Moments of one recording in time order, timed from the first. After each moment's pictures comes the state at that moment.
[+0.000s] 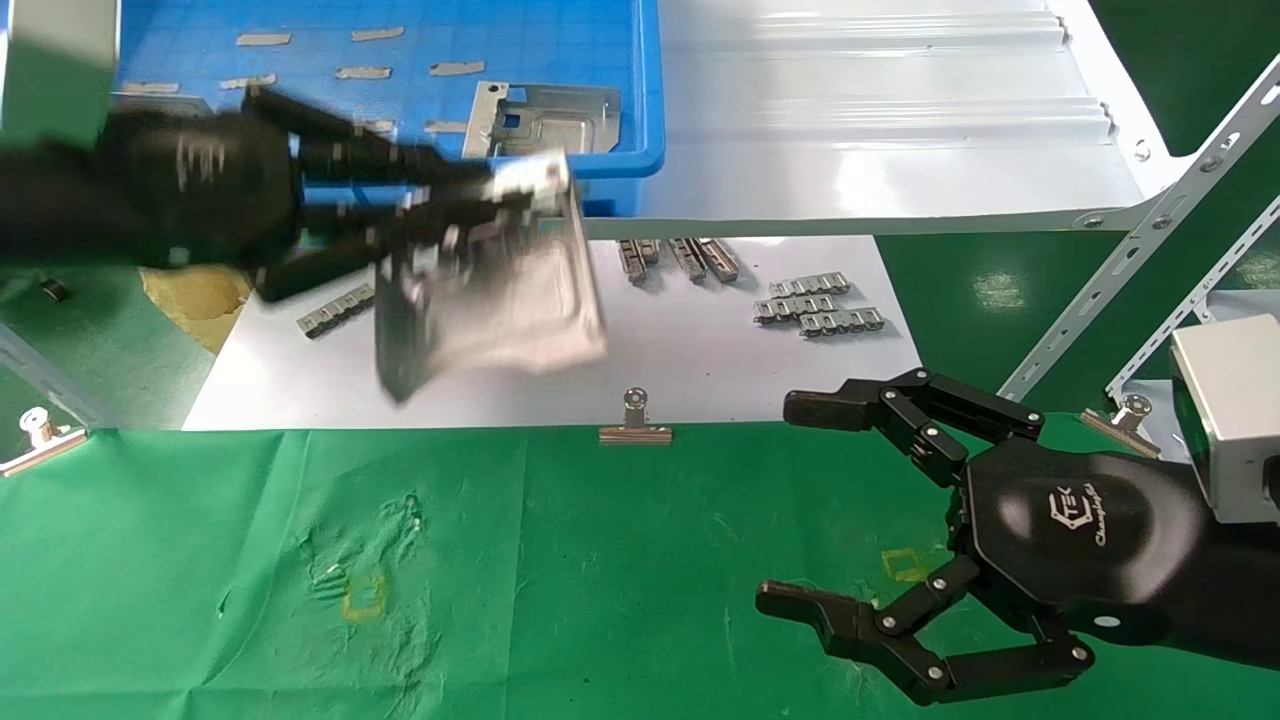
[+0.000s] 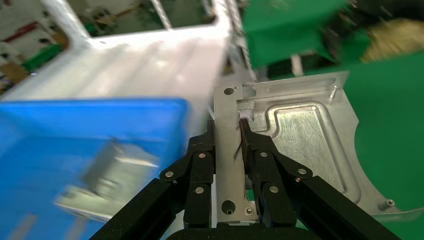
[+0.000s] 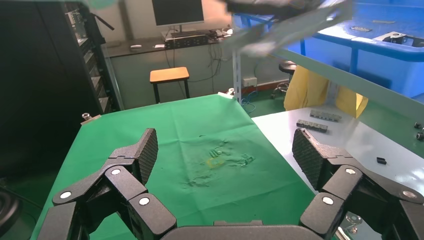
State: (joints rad) left arm -1.85 0.85 0.59 -0.51 1.07 1.60 0.20; right arm 1.08 -0.56 -0.38 1.23 -0.63 -1.43 0.10
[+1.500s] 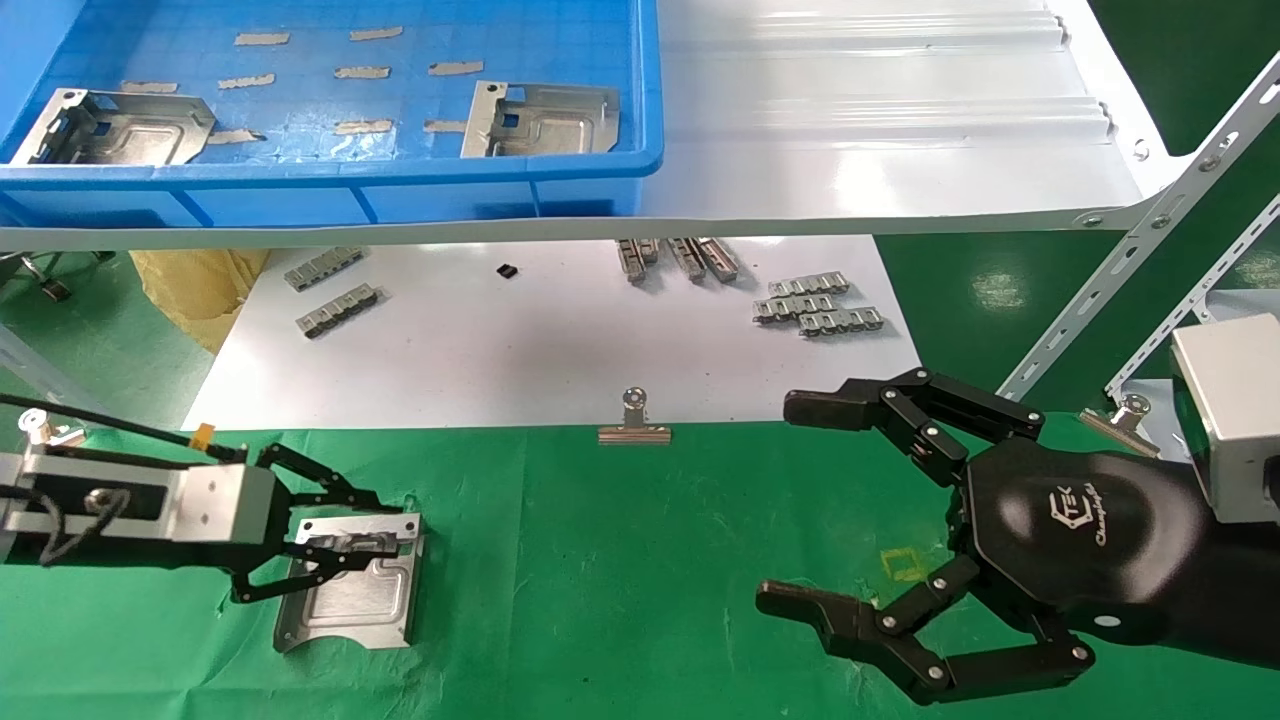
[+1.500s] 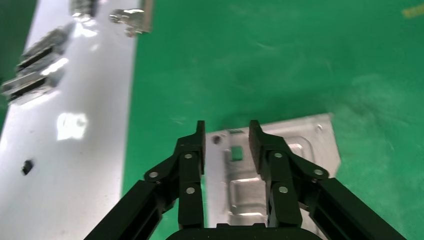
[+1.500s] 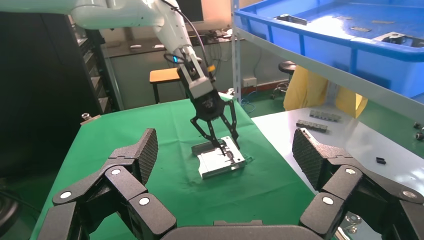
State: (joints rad) left arm -1.70 0.86 0.91 -0.24 1.15 1.57 0.71; right arm 1.08 -0.56 -0.38 1.23 -0.63 -1.43 0.10
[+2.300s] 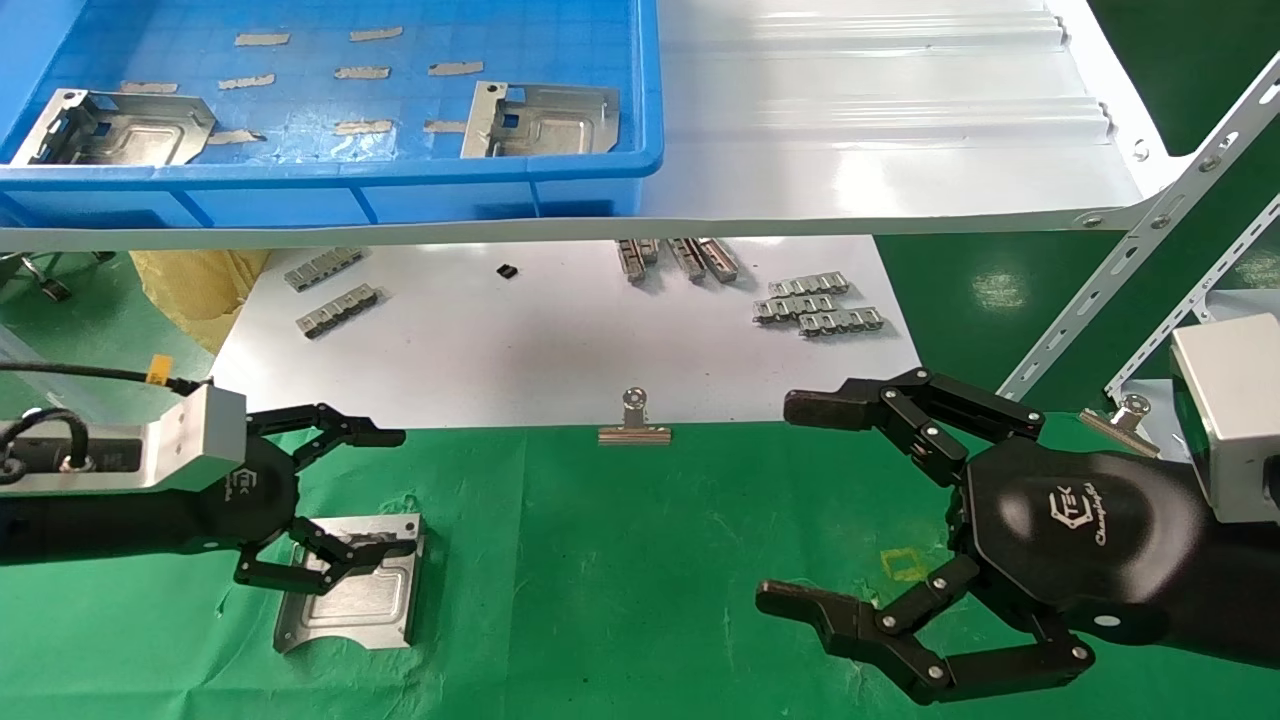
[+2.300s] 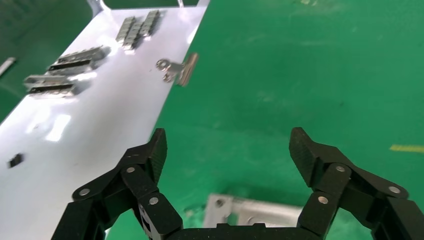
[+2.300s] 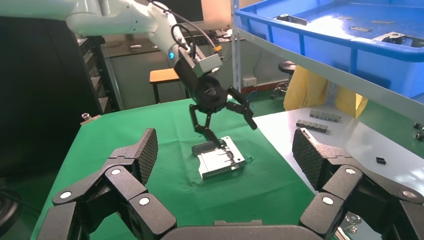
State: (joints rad) left arm -1.60 0.81 0.85 -0.31 0.98 1.60 0.50; right arm 1.08 -0.56 -0.38 1.23 -0.63 -1.43 0.10
